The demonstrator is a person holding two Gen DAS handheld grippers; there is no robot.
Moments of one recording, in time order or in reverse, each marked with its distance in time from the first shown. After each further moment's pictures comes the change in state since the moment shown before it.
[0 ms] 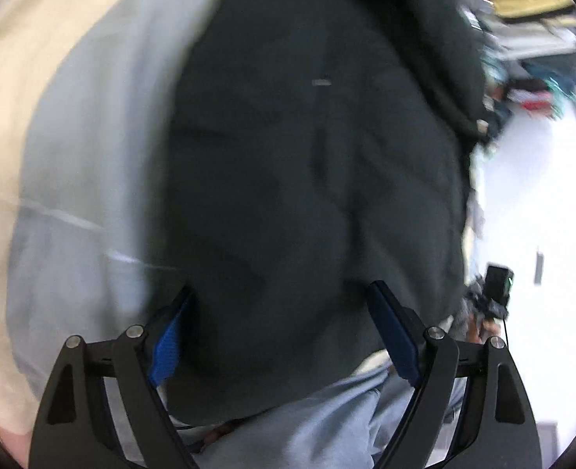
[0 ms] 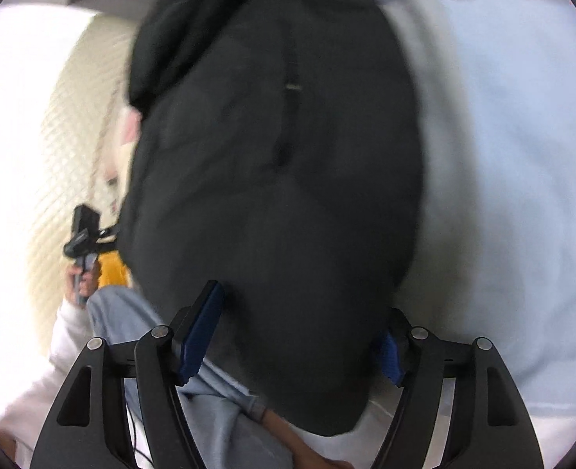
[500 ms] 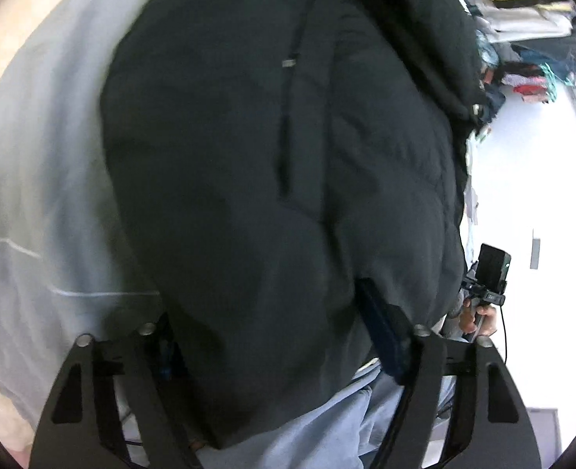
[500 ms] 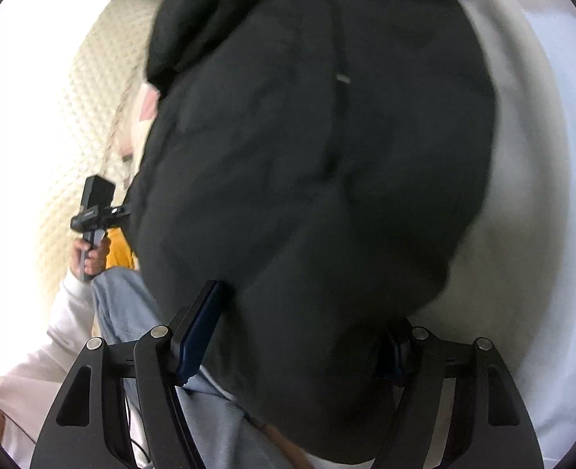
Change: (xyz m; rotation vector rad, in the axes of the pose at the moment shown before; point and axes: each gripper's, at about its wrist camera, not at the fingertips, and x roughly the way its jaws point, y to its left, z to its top) left arm 0.018 -0.009 0.006 0.016 0.054 -0.002; right arm 0.018 0.014 0.016 -0.090 0.056 0.035
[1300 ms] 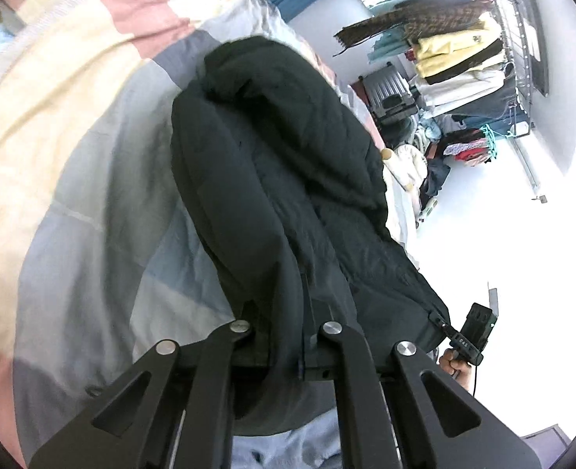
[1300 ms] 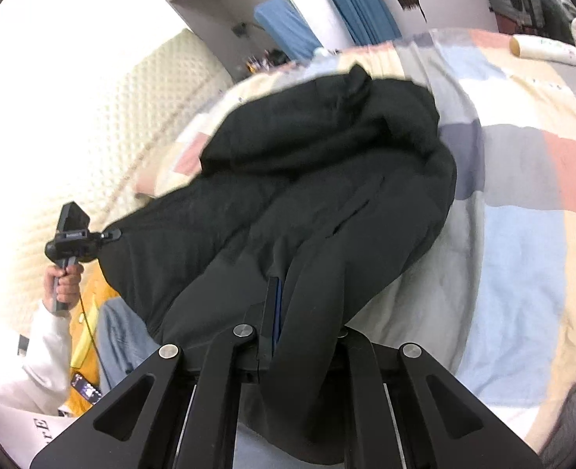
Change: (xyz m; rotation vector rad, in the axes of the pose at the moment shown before) left arm -0.133 -0.041 -0.094 -0.009 -0.389 -0.145; right arm -0.128 0.133 -0.046 -0.218 -0.363 -0.194
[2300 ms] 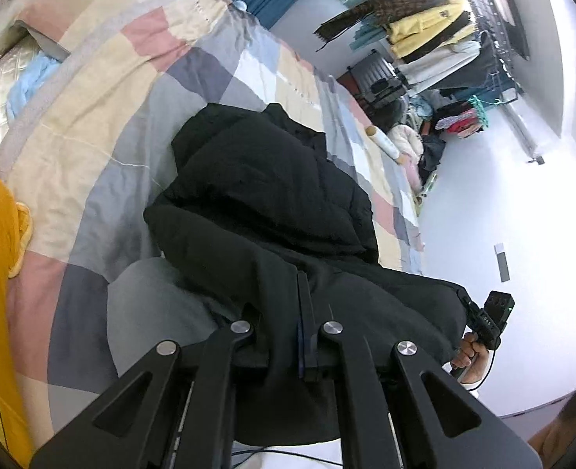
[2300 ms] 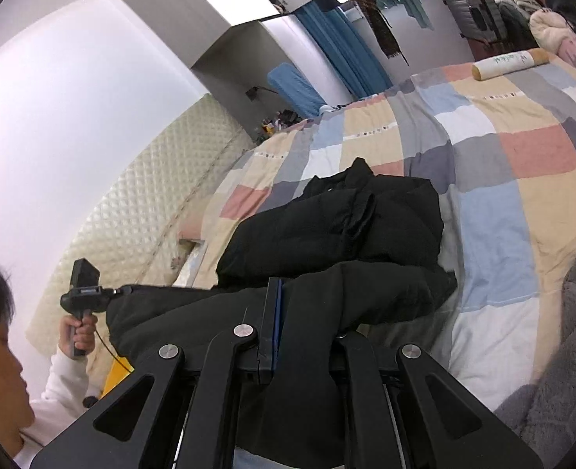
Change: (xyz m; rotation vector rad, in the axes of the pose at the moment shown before) left arm -0.074 -0.058 -0.071 0.101 0.009 0.071; right arm -0.114 0.067 -0.074 0.105 -0.231 0.047
